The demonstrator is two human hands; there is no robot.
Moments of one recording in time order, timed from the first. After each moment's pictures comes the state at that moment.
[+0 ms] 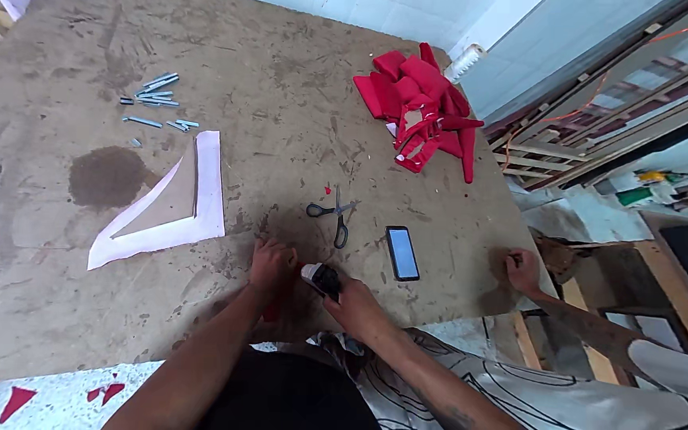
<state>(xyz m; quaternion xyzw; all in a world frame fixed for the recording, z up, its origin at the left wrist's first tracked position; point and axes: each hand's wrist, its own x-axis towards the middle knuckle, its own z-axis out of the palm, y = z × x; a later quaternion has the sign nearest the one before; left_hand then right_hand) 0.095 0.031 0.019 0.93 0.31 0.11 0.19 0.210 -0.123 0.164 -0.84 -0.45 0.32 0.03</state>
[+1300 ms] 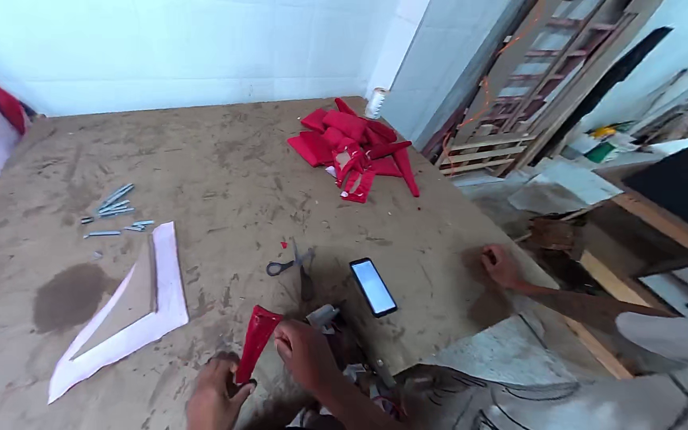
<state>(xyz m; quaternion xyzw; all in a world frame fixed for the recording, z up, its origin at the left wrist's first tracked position) -0.001 -0.021 0.050 0.87 0.38 0.07 0.31 0.221 -0.126 0.129 -0.83 -0.46 0.27 0.19</state>
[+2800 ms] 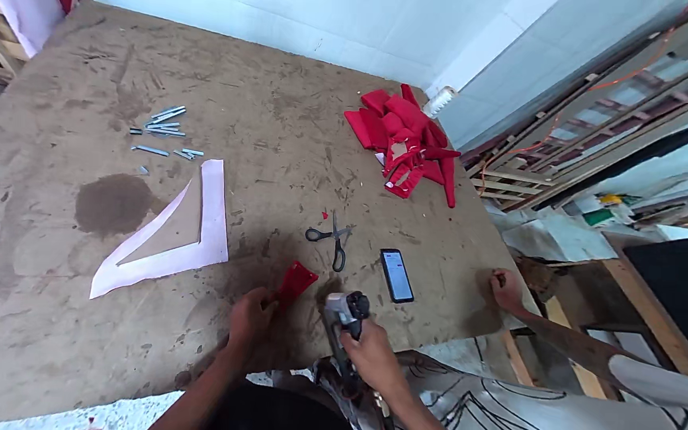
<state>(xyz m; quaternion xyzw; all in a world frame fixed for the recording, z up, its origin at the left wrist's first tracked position) 0.011 0.023 0.041 0.76 0.45 0.02 0.47 0.188 -0.170 0.156 -0.91 -0.27 0.28 0.15</state>
